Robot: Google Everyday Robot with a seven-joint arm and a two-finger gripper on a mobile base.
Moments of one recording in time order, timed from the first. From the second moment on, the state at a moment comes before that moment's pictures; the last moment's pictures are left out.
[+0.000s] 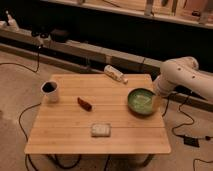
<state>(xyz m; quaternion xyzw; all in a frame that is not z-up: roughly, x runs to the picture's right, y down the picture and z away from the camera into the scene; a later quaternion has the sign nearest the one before) 0.270 0.049 0.753 -0.23 -0.01 0.13 0.97</state>
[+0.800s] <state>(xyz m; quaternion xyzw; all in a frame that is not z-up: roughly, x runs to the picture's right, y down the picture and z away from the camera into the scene) 0.270 0.049 0.753 -0.23 -0.01 0.13 0.97</state>
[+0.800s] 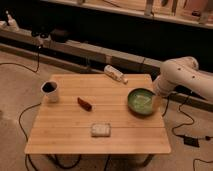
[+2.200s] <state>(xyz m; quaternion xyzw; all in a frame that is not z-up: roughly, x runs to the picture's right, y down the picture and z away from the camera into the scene) 0.305 0.019 0.764 -0.21 -0.03 -0.08 0.97</state>
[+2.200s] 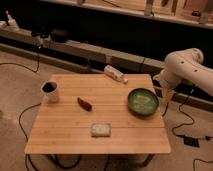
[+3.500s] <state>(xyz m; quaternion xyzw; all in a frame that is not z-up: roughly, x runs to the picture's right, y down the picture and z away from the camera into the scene) 0.253 0.110 0.853 -0.21 -0.20 -0.15 0.95</state>
